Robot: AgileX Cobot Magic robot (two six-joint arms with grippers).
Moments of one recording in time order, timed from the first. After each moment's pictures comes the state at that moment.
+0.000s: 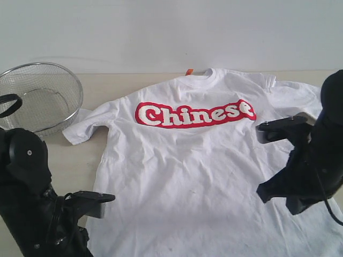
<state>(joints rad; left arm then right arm) -0.57 1.73 -0.65 -0.61 0.85 0.39 0.18 1.62 -0.79 0.07 0.78 -0.06</state>
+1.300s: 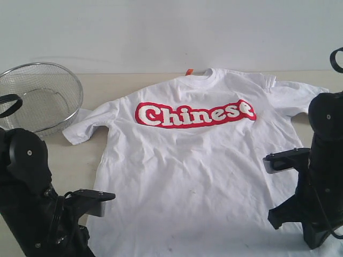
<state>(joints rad) -0.57 1.73 -0.65 -0.61 0.84 0.39 0.14 1.78 -0.79 0.04 0.89 -0.04</state>
